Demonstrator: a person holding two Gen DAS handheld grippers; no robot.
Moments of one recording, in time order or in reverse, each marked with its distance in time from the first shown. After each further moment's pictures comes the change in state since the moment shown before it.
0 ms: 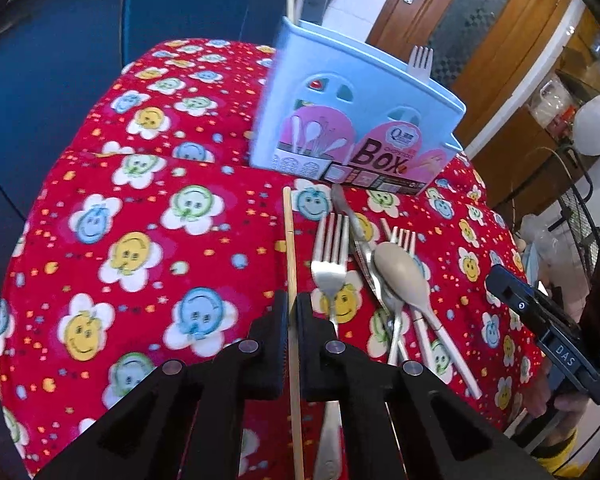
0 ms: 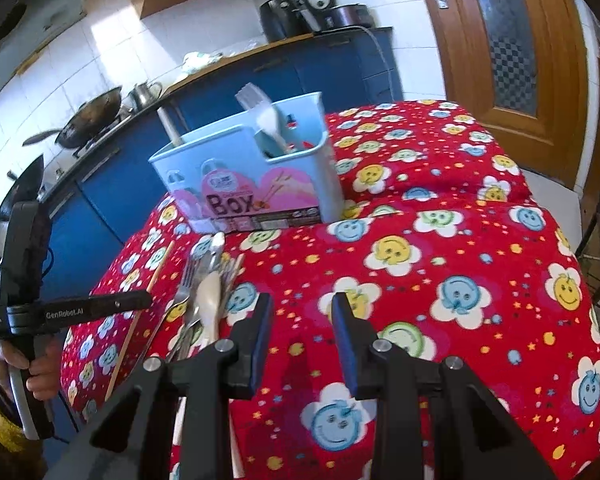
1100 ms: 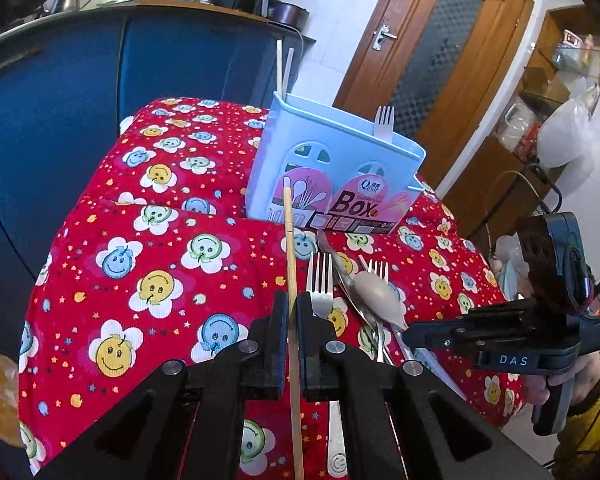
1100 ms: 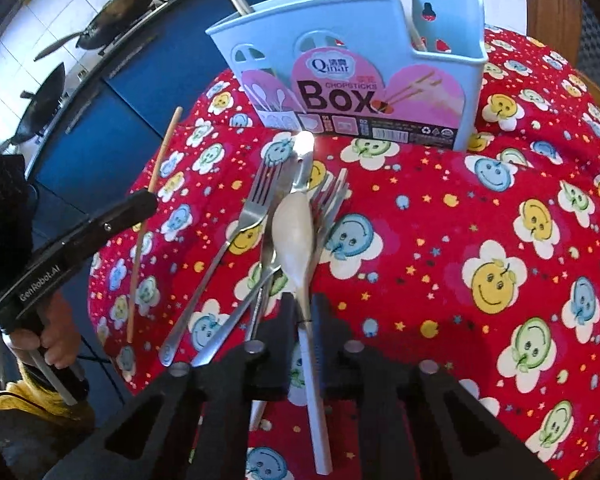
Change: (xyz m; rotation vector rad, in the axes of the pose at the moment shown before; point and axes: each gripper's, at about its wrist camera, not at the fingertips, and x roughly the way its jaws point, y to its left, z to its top) left arm -0.038 0.009 -0.012 0.052 -0.206 -0.087; right arm 0.059 0.051 0.012 -0.098 0.407 0.147
